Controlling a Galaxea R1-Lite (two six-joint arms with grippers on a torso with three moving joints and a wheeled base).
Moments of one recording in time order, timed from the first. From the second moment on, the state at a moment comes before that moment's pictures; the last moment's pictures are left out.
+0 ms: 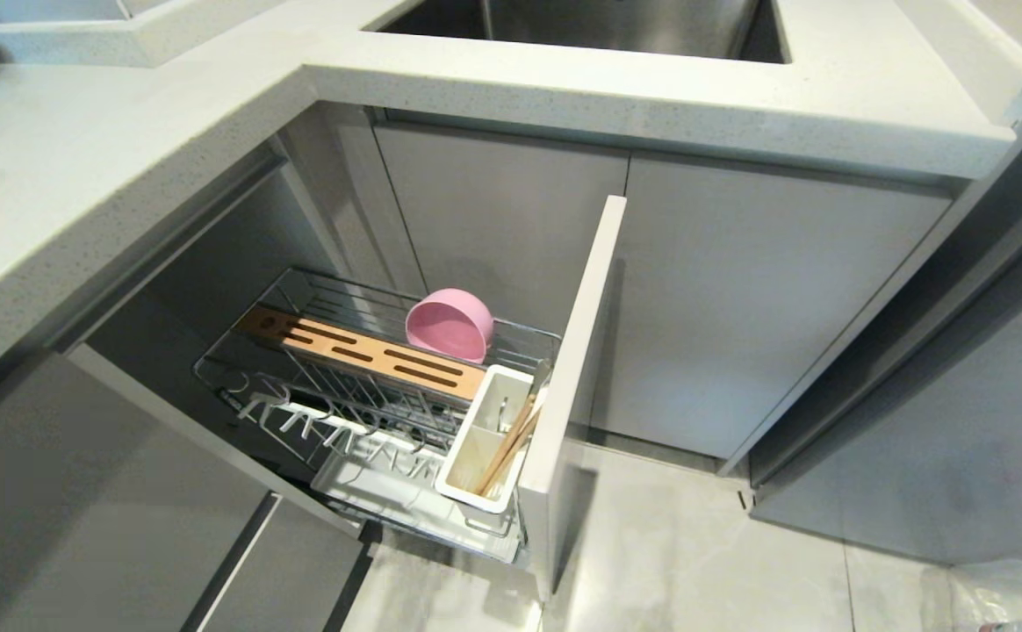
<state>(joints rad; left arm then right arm) 0.97 1.40 -1.95 0.39 -0.68 0.26 0.00 0.00 0.00 0.00 -0.02 0.05</state>
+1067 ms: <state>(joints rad) -0.01 1.04 -1.59 0.44 -0.36 -0.31 0.00 0.00 0.00 0.00 -0.02 0.04</state>
